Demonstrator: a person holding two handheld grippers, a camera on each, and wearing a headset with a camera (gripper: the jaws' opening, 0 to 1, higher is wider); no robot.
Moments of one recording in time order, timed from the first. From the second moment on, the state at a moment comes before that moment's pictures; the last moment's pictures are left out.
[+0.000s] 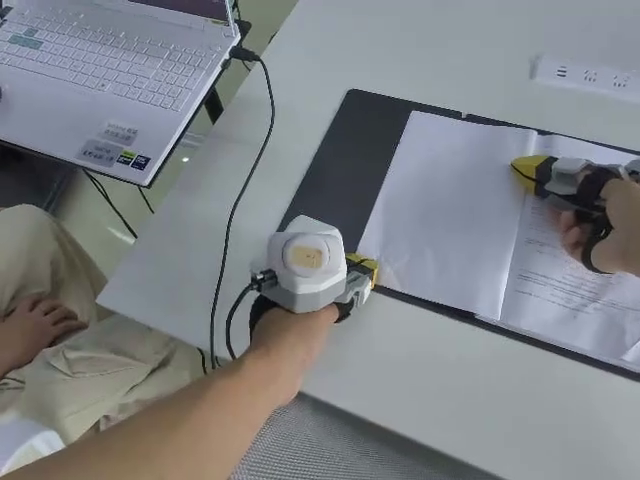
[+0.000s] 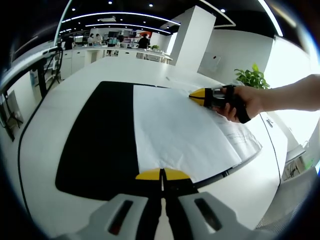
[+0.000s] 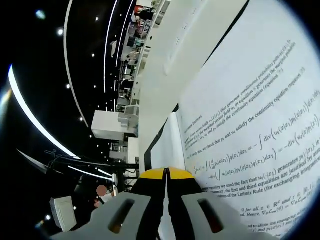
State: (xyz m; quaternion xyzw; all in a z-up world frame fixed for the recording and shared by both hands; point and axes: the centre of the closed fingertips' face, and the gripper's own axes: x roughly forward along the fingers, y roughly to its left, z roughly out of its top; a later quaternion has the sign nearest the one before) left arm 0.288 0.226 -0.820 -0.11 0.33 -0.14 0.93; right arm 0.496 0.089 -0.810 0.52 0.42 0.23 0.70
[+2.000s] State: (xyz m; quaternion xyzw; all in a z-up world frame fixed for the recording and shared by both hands) left arm 0.282 0.221 -0.812 -0.10 0.32 -0.14 0.93; right arm 0.356 0.091 -0.812 0.42 0.52 0.34 0.66
